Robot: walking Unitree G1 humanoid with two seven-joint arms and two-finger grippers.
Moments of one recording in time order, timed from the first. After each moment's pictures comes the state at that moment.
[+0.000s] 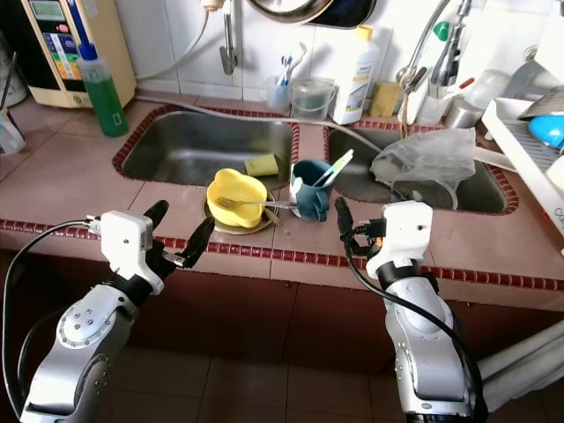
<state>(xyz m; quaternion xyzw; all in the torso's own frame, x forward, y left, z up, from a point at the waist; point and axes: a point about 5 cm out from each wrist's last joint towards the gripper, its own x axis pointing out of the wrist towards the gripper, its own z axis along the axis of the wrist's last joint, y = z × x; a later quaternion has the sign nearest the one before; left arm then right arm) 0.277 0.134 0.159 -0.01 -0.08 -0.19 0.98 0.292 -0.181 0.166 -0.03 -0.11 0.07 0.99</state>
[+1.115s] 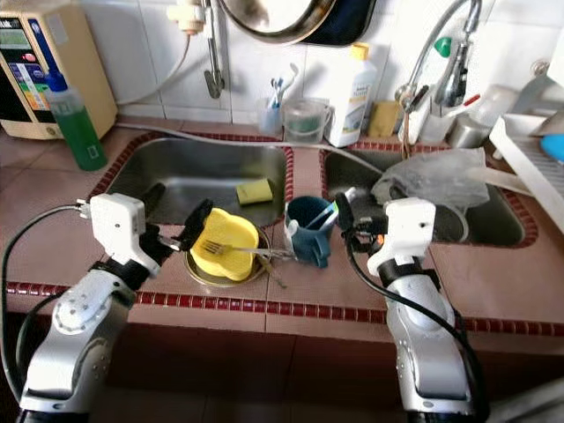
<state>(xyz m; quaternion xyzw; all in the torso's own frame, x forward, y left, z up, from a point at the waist) 0.283 0.125 0.175 -0.01 -0.11 -0.22 0.97 0.293 -0.187 0.171 -0.03 -0.12 0.07 0.99</state>
